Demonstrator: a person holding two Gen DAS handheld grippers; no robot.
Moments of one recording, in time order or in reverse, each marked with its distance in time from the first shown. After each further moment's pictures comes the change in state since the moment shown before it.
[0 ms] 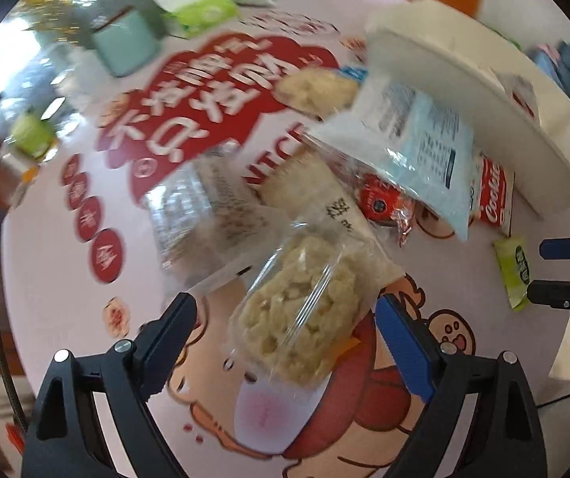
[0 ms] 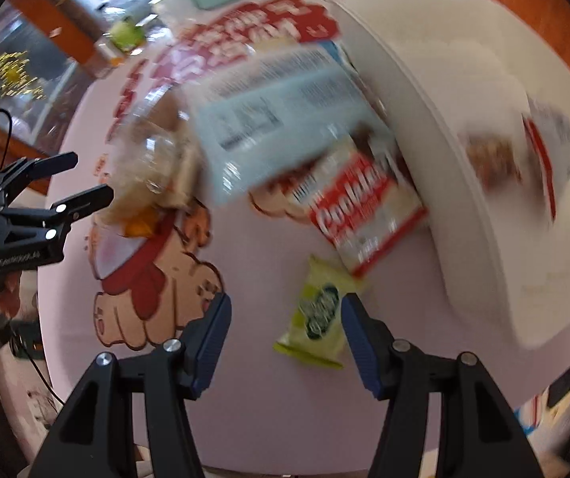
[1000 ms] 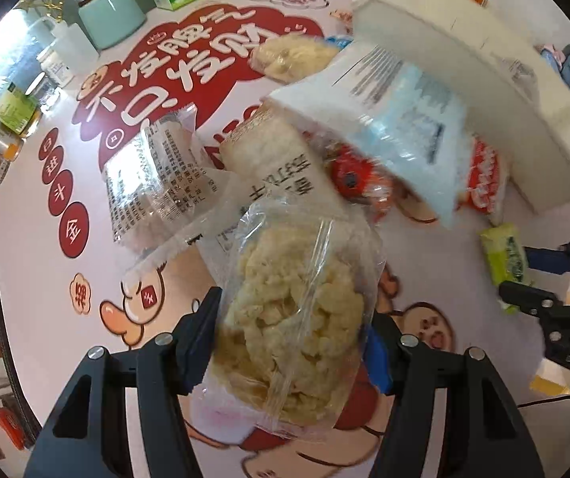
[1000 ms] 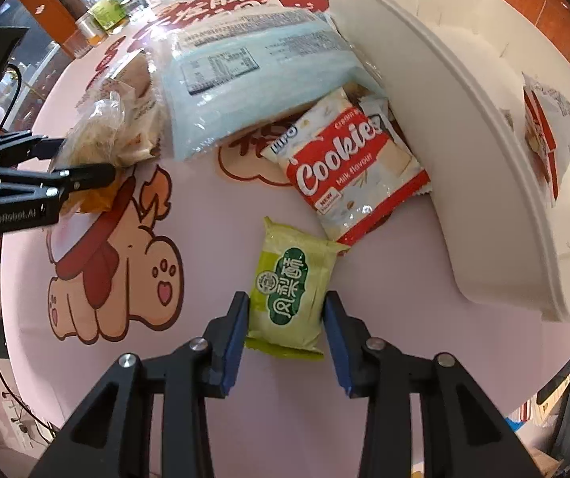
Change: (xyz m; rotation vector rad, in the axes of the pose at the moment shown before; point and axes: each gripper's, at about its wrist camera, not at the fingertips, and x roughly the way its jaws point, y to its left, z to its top) left arm 0.003 -0.026 -0.011 -0.069 0.066 -0.025; right arm 0.016 0.007 -0.018 -0.081 -0.013 -0.101
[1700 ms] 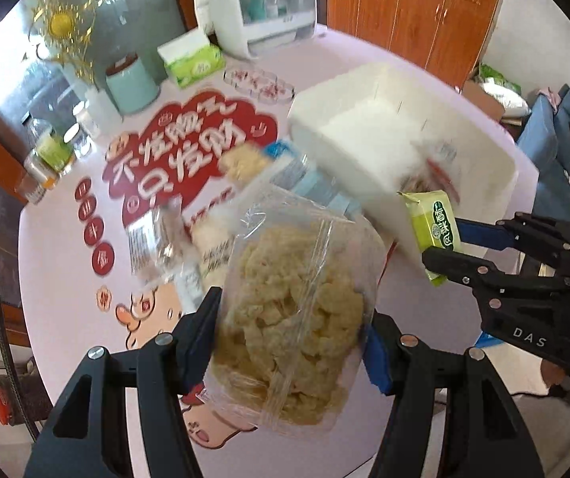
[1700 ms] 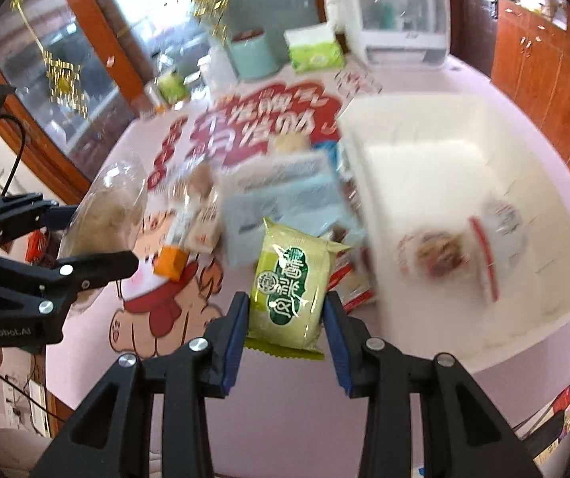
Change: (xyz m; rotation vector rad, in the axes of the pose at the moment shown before) left arm -0.138 -0.098 0.032 -0.072 -0.171 0.037; right arm -0.112 -0.044 0.031 -0.086 -0.295 0.141
